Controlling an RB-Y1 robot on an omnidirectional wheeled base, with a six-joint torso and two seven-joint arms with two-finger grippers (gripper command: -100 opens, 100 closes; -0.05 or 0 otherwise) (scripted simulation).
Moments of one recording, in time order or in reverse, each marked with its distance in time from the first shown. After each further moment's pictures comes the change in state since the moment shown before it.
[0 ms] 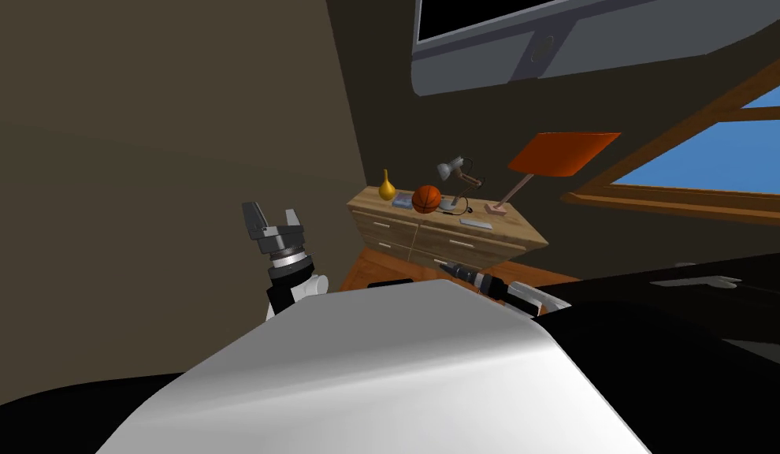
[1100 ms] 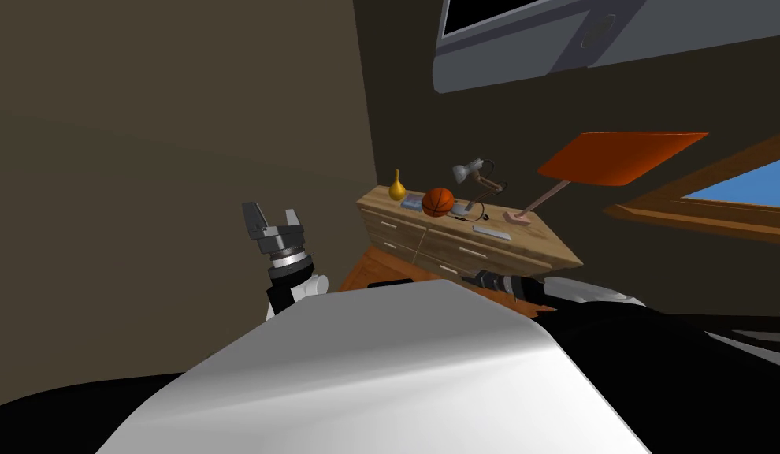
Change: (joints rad) left arm 0.000 0.000 0.000 0.000 0.000 0.000 0.000; right arm 0.039 -0.299 0.051 0.150 0.081 -0.040 0.036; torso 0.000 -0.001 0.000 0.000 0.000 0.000
